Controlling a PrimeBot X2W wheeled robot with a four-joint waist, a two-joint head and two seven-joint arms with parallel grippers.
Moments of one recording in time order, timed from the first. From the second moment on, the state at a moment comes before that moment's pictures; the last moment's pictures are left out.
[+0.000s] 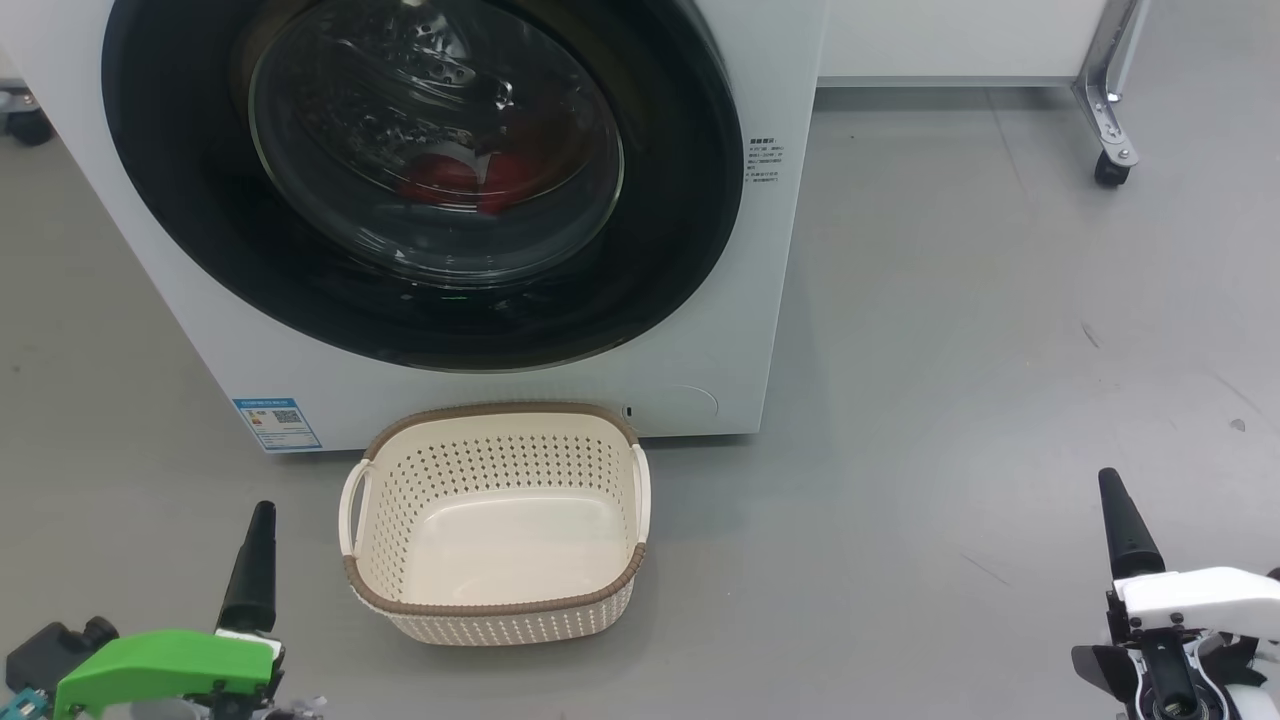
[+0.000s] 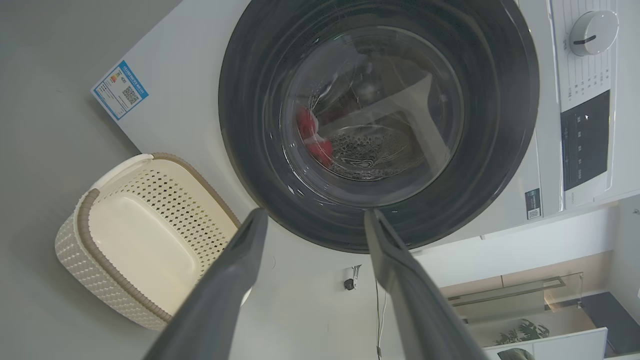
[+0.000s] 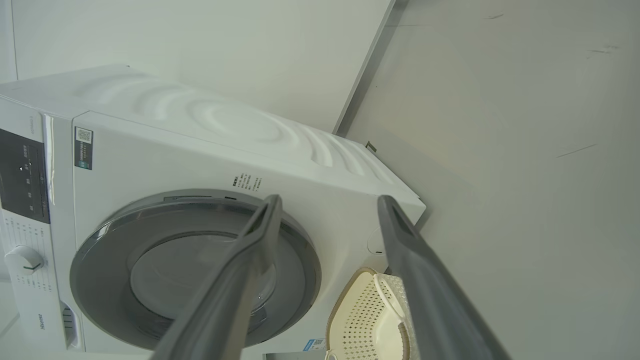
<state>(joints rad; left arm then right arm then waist) -0.03 0.09 -0.05 0.25 -1.38 -0.12 -0.03 -0.02 -0.09 -0.05 0.29 1.36 0.12 -0.01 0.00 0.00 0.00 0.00</state>
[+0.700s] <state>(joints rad) -0.05 0.15 -0.17 0.23 -1.01 -0.05 -0.09 -0.05 -0.18 0.11 0.27 0.94 0.07 -0.08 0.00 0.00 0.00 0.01</state>
